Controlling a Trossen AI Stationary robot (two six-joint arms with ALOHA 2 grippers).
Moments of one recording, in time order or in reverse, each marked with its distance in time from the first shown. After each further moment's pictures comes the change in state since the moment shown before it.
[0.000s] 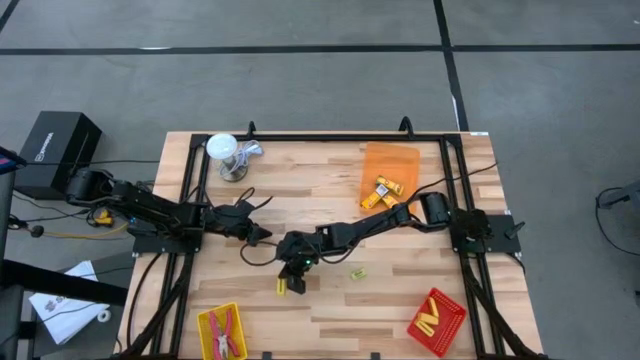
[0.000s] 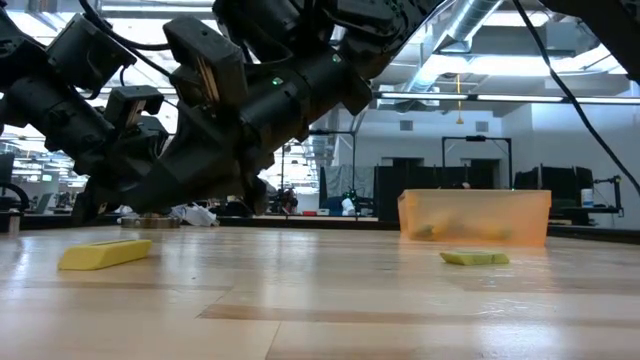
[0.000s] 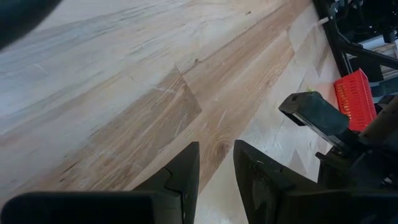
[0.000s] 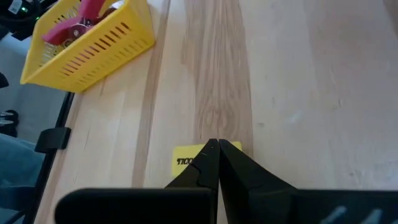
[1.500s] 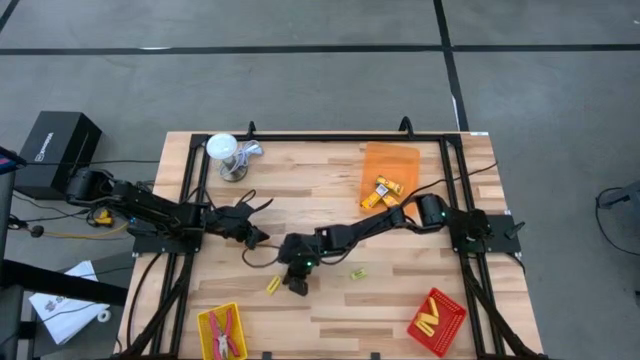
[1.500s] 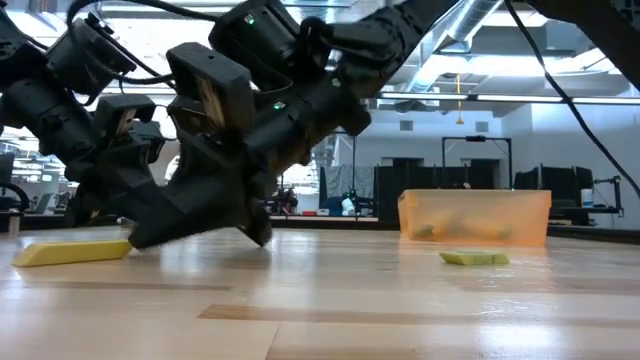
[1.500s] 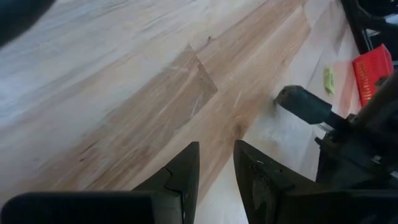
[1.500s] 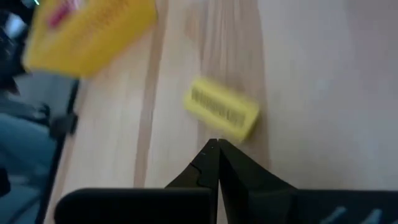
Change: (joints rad) left arm 0.000 0.000 -0.001 -0.060 0.032 0.042; right arm -0.003 0.049 -0.006 0.035 -0.107 0.059
